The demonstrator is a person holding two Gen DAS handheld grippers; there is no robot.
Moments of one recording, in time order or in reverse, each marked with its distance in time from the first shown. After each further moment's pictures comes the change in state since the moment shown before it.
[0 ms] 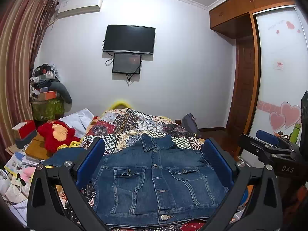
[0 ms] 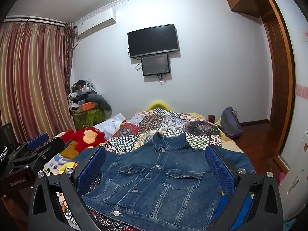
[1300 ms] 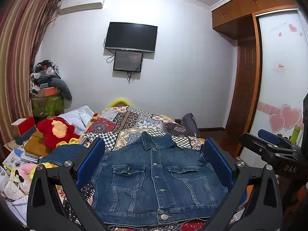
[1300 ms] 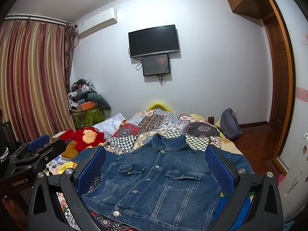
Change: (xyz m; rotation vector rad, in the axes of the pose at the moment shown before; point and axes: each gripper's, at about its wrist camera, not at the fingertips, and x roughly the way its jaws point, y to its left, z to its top) left arm 0.001 0.003 0.002 -0.026 0.015 -0.003; right arm -0.001 0.000 0.003 -0.005 0.000 0.000
